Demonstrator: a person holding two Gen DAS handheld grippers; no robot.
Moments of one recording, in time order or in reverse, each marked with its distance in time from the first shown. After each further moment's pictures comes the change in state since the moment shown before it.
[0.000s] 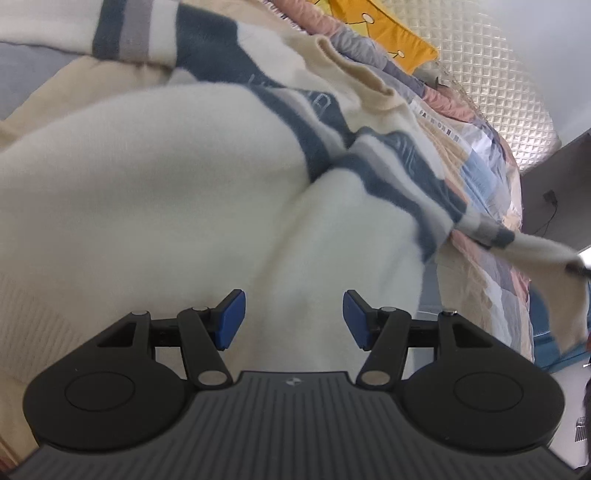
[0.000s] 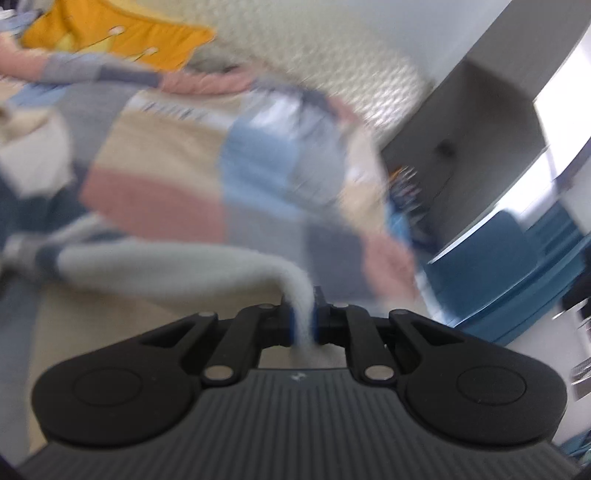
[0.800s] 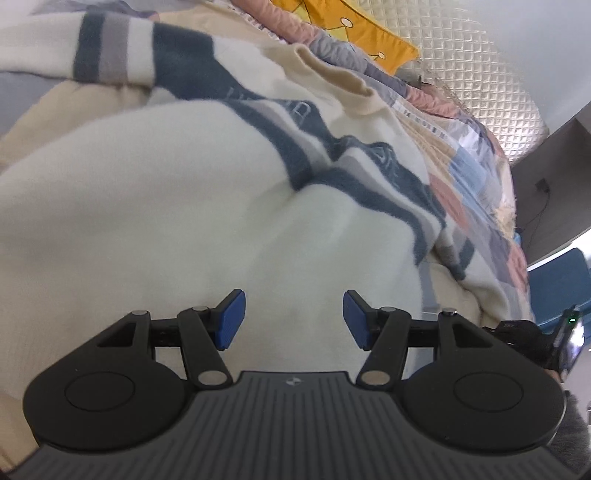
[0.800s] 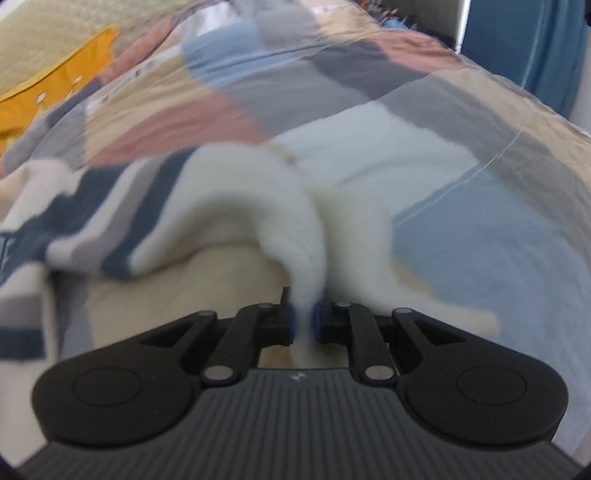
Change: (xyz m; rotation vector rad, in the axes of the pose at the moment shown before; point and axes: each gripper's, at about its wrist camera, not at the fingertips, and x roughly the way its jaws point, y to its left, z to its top) left arm -0.002 -0.008 -0.001 0.073 -0.036 0.008; right arm 0.036 0.035 -0.145 0.670 0.304 0.275
